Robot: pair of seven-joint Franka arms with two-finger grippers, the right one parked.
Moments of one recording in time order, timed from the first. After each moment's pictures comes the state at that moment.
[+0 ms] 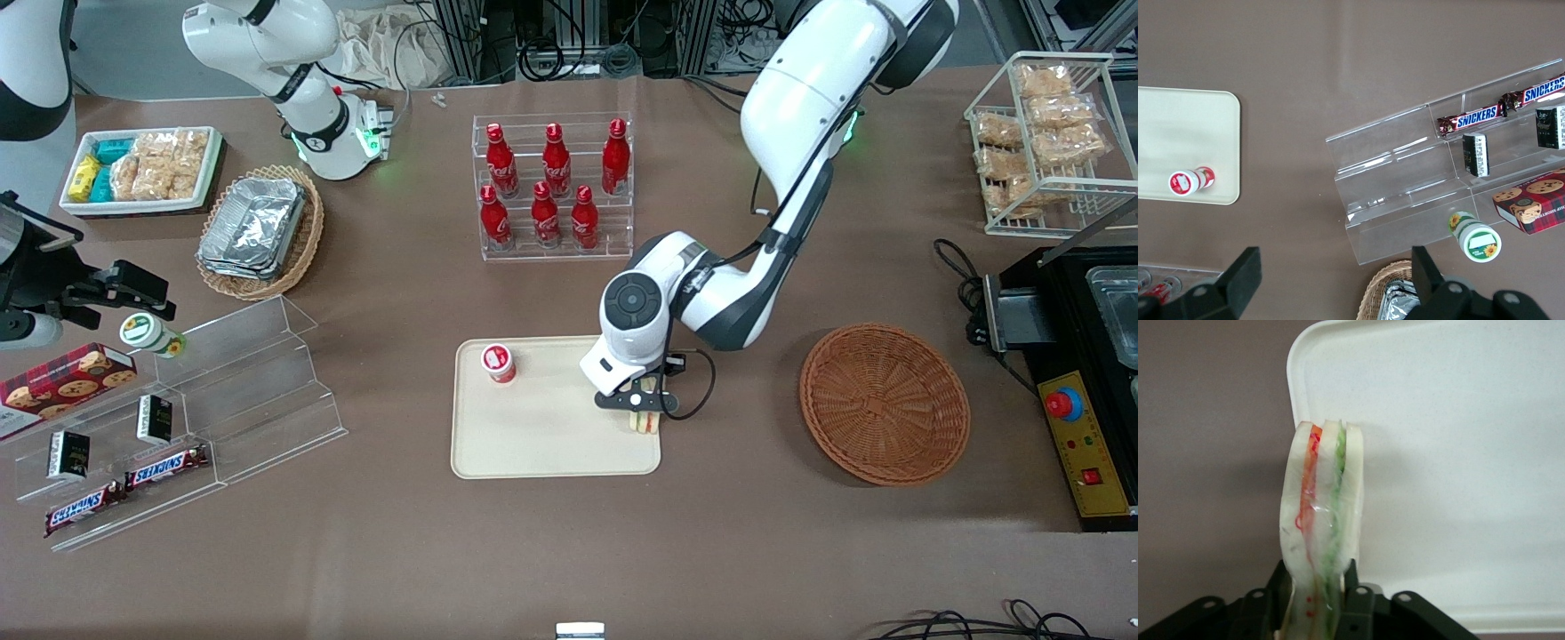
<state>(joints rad) -0.52 0.75 -0.17 -1.44 0.23 2.10 -0.67</state>
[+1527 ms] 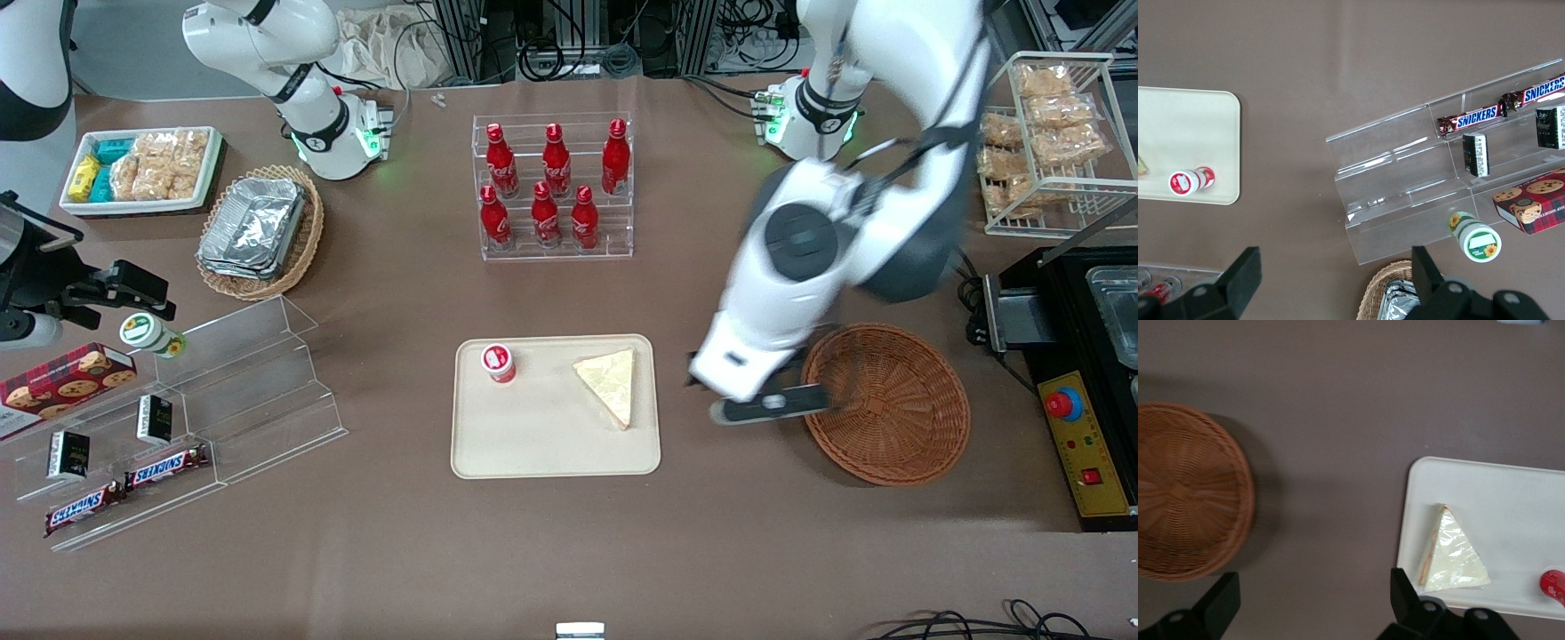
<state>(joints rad) -0.29 0.39 -0.15 -1.37 0.10 1.80 -0.57</state>
